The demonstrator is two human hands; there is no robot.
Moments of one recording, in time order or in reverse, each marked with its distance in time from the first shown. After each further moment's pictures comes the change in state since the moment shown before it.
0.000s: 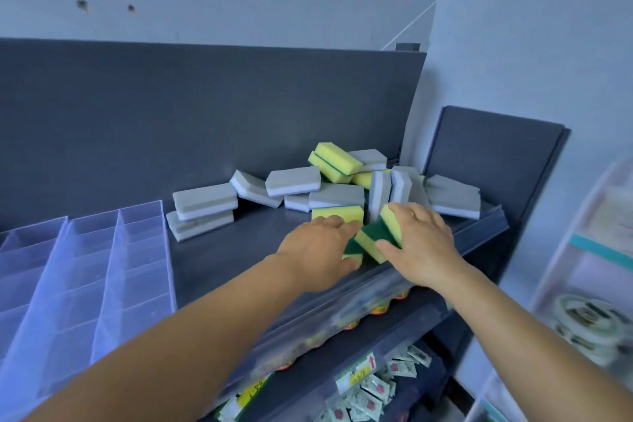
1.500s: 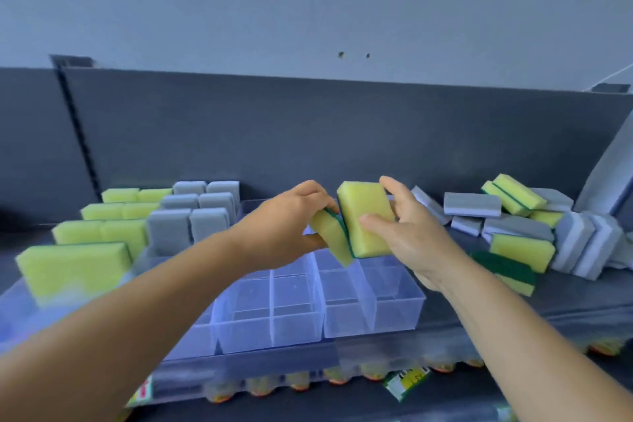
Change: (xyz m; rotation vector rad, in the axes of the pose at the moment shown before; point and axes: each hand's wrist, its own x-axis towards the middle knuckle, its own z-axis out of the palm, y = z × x) left_hand -0.287 -0.150 -0.101 -0.085 0.387 -0.232; right_hand -0.091 -0.288 -0.009 1.036 -0.223 -0.379
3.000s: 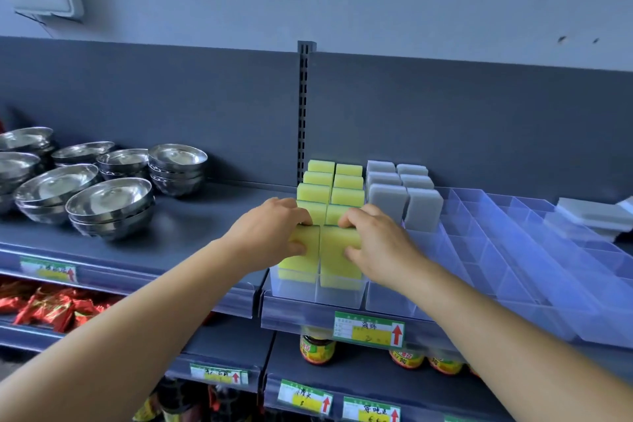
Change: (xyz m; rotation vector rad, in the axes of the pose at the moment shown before) left_hand -0.245 -0.191 -0.105 0.296 -0.129 -0.554; right_hand -0.031 -0.082 0.319 -0.729 -0.346 -0.391
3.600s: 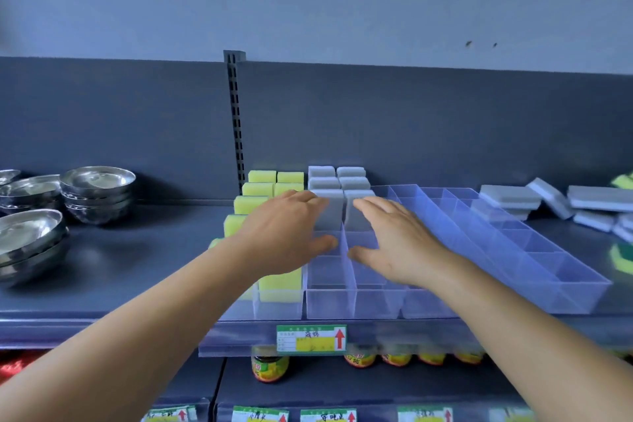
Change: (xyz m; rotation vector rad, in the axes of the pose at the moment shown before) left_hand 0.029 0.099 -0.017 0.029 0.086 0.228; right_hand -0.045 0.057 -0.064 -0.177 0.005 0.117
